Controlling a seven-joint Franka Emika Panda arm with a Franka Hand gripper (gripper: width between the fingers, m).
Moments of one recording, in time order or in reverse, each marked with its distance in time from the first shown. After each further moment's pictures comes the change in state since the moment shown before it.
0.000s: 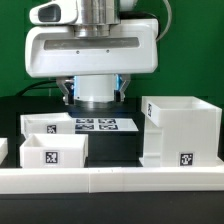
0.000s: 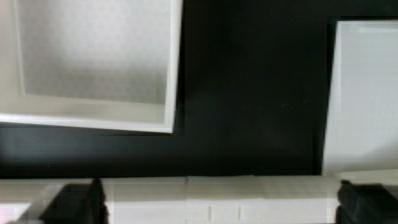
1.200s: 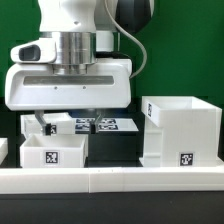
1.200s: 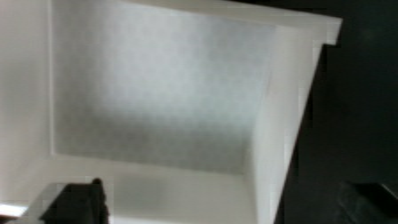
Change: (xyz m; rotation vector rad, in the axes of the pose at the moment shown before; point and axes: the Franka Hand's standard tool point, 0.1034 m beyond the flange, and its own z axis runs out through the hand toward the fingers) arm -0.024 0.043 0.062 -0.046 0.028 -0.030
